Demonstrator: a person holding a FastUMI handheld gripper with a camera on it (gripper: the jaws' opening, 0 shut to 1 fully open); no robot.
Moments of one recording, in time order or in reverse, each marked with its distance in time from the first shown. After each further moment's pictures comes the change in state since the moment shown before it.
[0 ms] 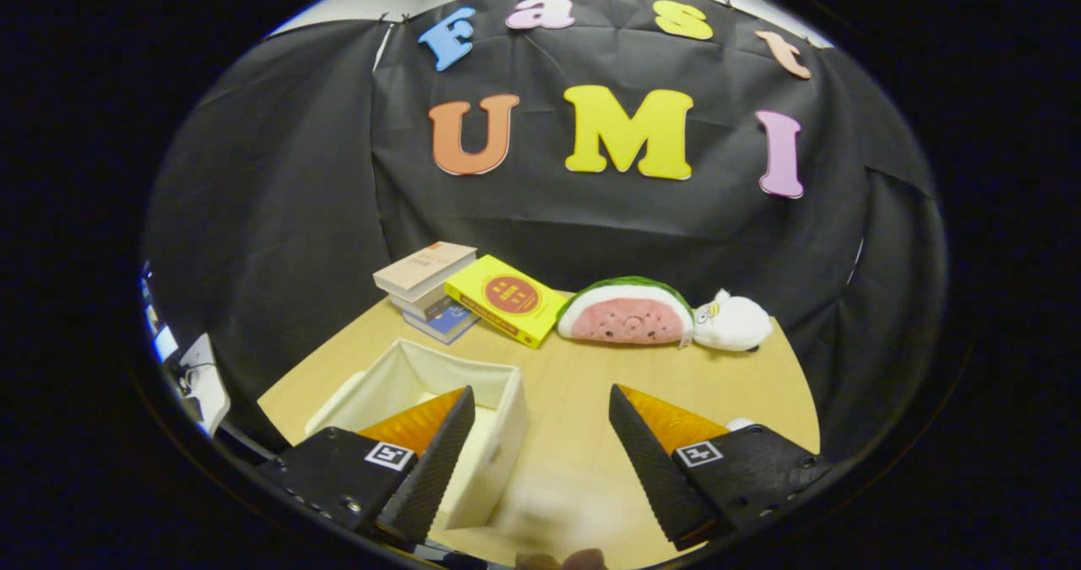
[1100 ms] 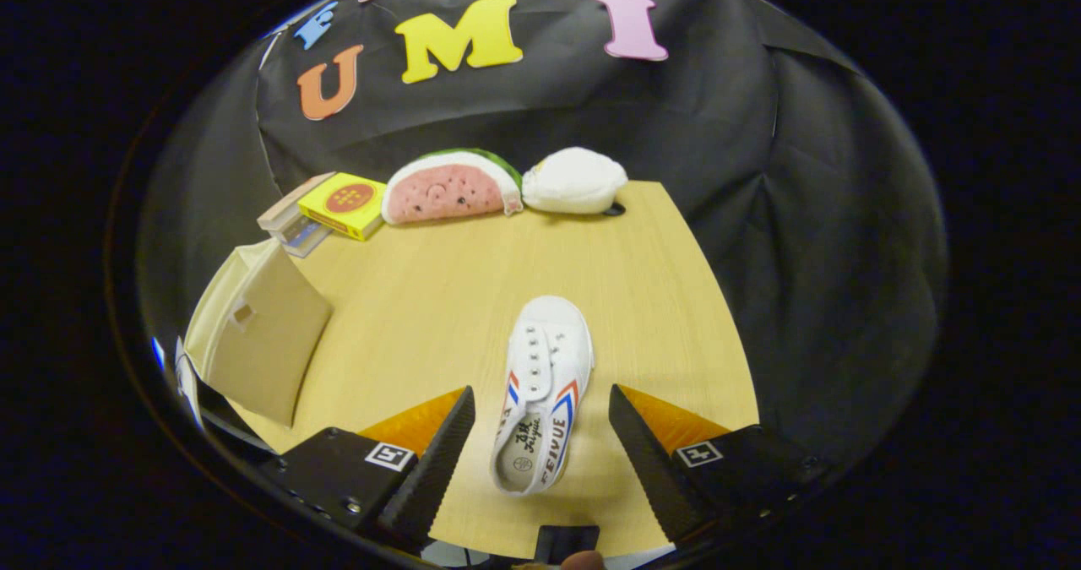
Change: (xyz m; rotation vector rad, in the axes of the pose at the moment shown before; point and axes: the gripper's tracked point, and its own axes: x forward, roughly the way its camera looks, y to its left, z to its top) arm 0.007 -0.295 -0.192 0.189 0.352 -0.180
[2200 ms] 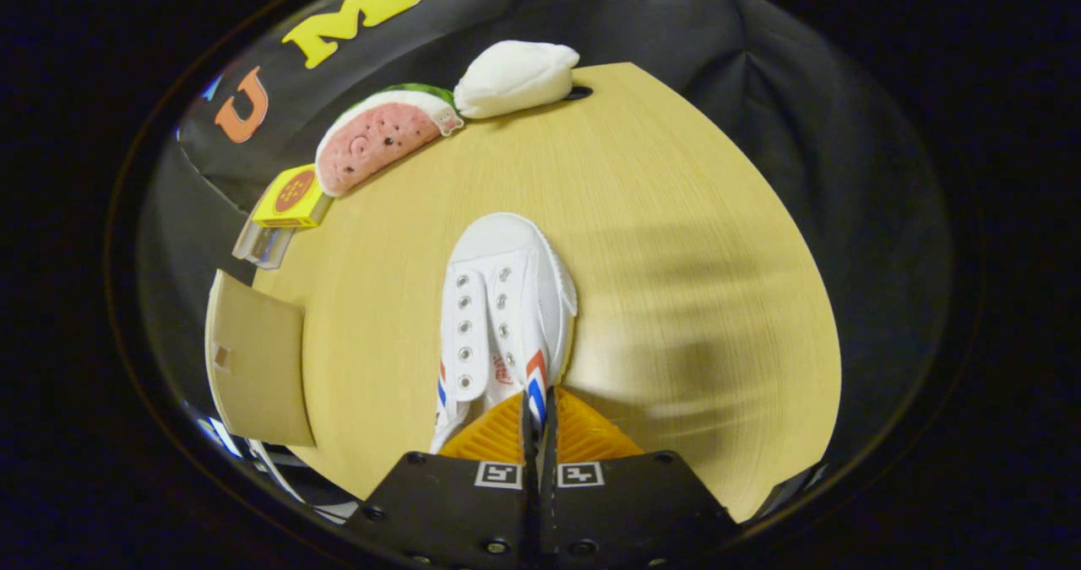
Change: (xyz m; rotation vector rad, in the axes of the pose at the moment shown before) arm 0.067 -0.009 -0.026 0.237 0.291 0.119
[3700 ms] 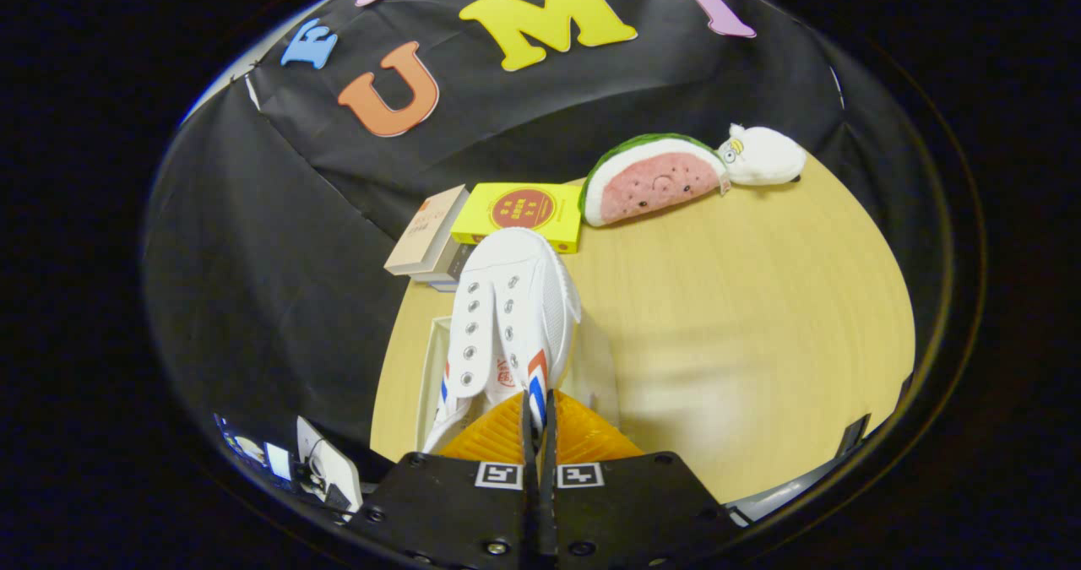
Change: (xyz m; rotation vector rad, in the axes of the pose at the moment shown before) arm -0.097 0.422 -0.048 -0.086 -0.142 0.202
